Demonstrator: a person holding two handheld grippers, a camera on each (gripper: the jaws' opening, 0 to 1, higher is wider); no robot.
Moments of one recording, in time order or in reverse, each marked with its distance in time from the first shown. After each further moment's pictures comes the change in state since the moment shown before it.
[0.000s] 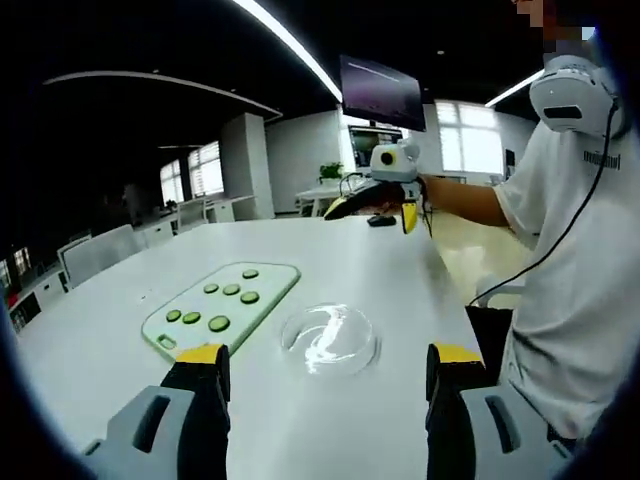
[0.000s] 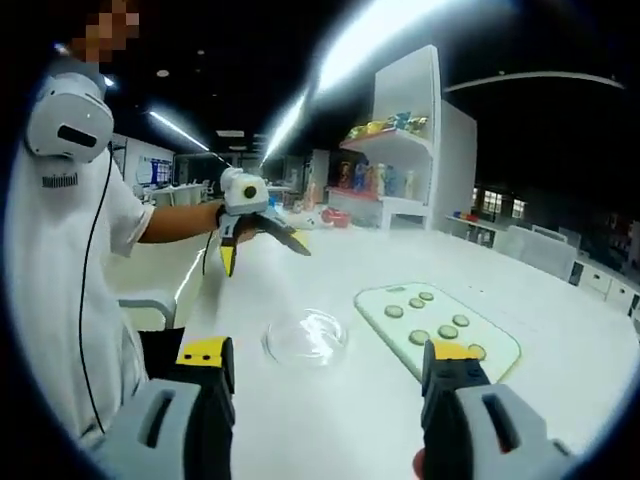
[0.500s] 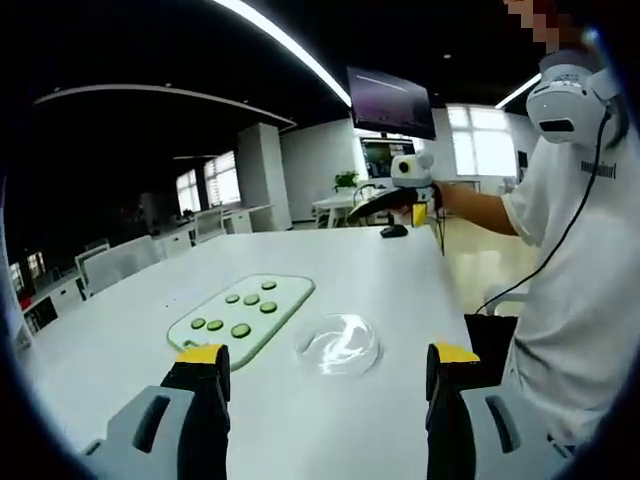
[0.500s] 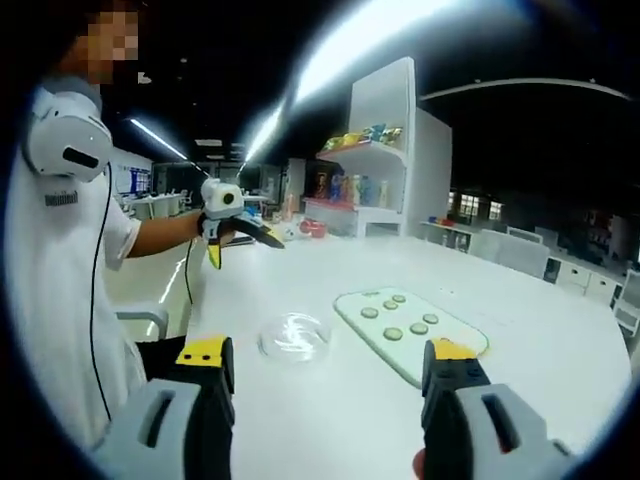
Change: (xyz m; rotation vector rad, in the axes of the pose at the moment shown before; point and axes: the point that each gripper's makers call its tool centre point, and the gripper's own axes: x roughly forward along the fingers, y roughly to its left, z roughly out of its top) left arm -0.032 -0.002 0.020 0.013 -0.033 0.082; right arm -0.049 -0.014 0.007 0.031 -0.030 -0.111
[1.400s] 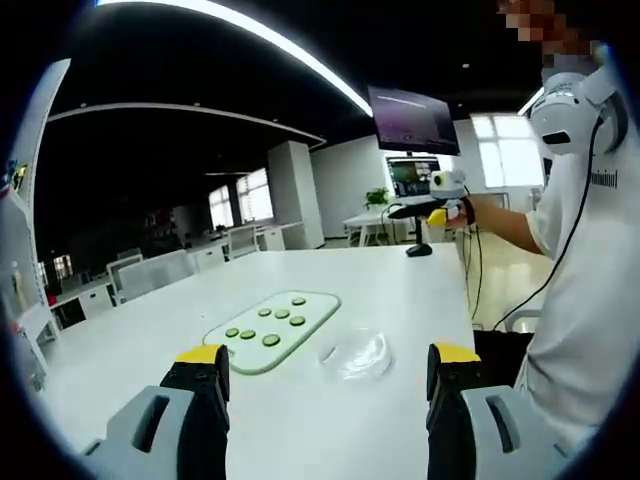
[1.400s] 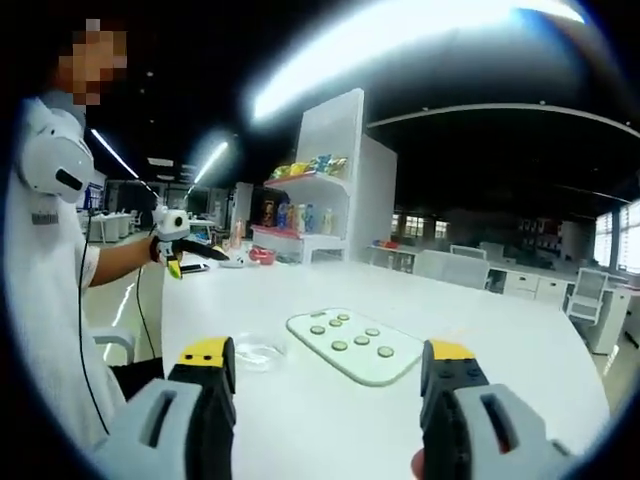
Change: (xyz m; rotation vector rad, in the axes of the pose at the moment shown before) left arm -0.041 0.004 0.020 -0.005 -0.085 0.159; right arm -0.071 -0.027 0.020 0.027 -0.112 -0.251
